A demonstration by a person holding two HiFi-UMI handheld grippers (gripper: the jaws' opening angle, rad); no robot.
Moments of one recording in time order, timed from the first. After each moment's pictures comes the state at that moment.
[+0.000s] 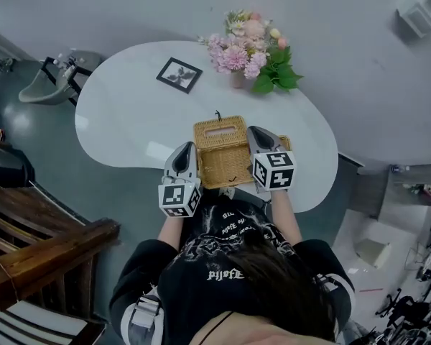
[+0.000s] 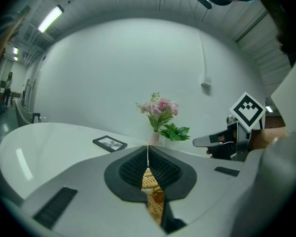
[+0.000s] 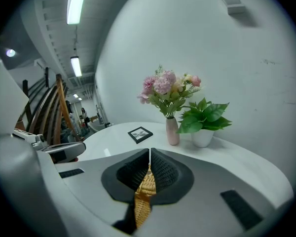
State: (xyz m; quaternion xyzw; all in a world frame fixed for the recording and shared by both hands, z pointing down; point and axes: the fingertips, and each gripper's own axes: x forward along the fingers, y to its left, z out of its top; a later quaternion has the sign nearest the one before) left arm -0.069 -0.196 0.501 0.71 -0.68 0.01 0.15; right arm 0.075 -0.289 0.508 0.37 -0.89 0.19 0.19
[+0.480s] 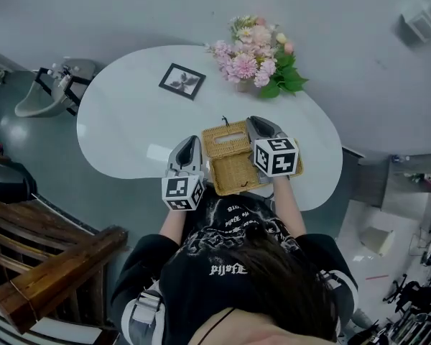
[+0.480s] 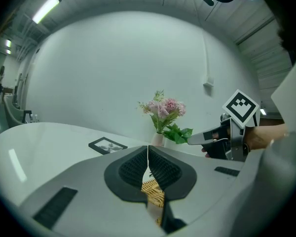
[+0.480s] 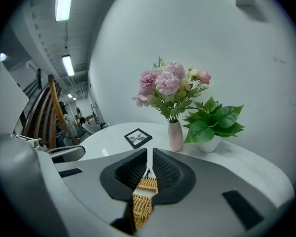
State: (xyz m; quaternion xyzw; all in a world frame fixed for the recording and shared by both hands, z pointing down) left arm -0.107 -0.238 0.500 0.74 -0.65 0.02 0.17; right arm 0.029 -0.330 0.505 0.39 -0.87 0.22 0.21
